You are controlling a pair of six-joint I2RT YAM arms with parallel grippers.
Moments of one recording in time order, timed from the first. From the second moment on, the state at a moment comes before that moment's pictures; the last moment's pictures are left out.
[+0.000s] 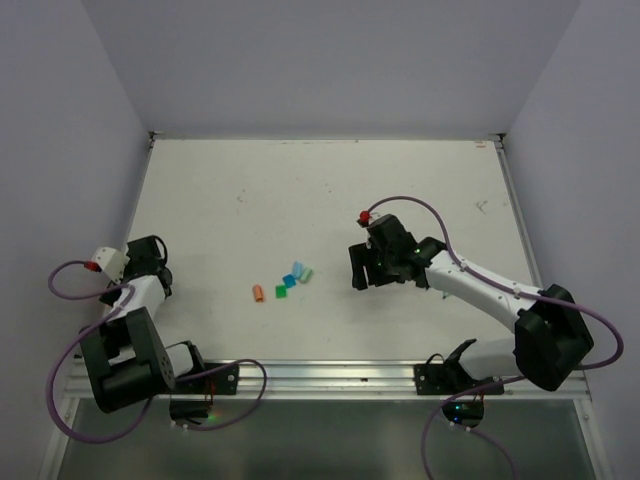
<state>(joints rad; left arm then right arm) 0.37 1.21 0.46 -0.21 -0.69 -0.71 0.68 1.34 0.86 -0.52 -0.03 0.39</state>
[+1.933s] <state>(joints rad) 0.57 1.47 0.60 -0.13 -0.62 -0.76 0.72 1.51 0.89 -0.52 -0.13 0.38</state>
